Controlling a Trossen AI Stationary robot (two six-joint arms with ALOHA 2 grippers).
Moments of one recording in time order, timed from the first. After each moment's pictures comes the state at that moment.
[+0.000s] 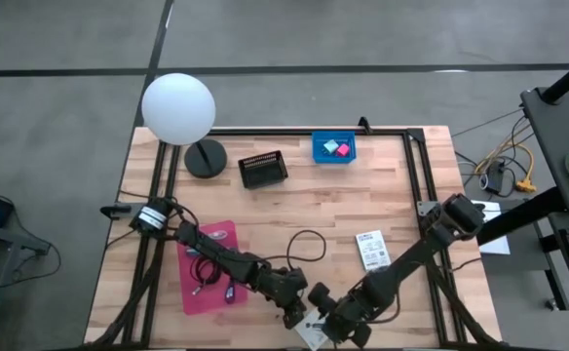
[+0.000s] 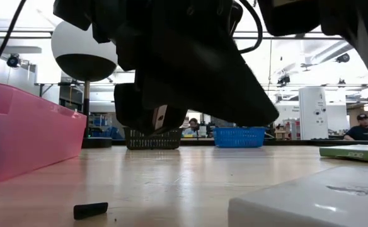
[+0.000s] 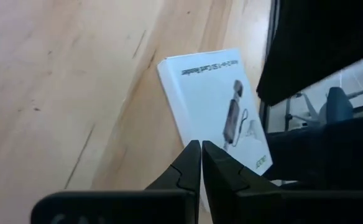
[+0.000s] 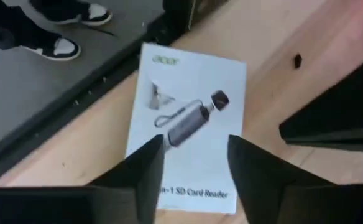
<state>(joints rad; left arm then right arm) -0.46 2.06 1.32 0.09 0.03 -0.98 0.68 1.93 1.31 -0.40 0.04 -0.16</state>
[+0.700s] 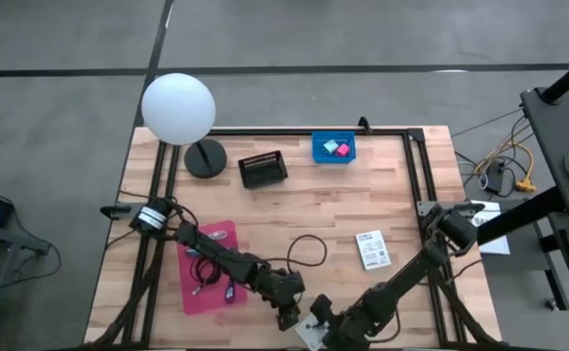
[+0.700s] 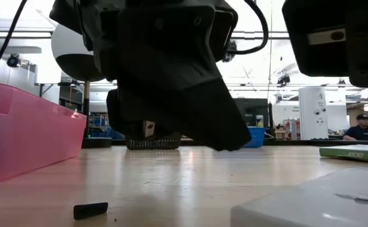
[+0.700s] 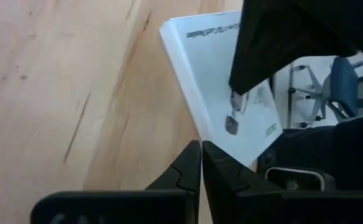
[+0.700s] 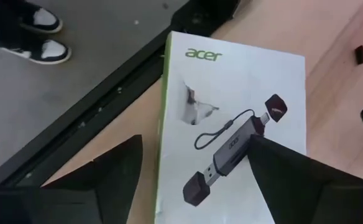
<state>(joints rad) -0.46 2.06 1.31 0.06 0.11 -0.92 0.76 2.07 1.31 -0.27 0.11 -0.06</state>
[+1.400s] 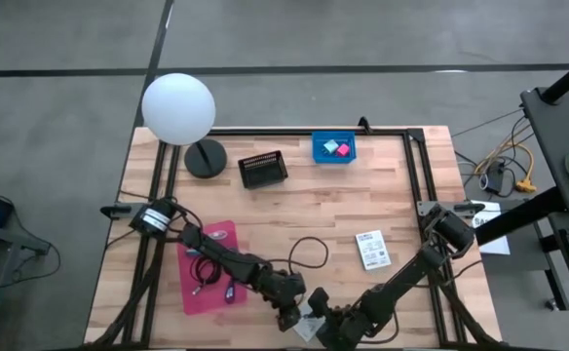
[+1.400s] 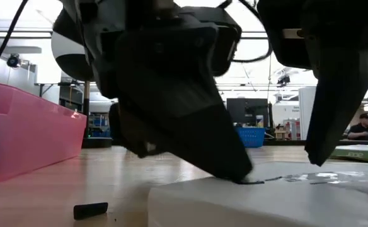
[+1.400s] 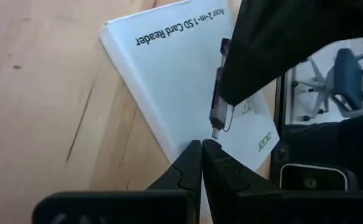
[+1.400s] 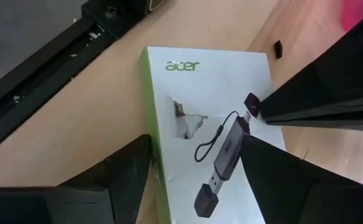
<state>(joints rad) -0.46 2.11 1.31 0.06 0.13 -0.91 0.76 2.10 1.30 -0.22 0.37 -0.07</state>
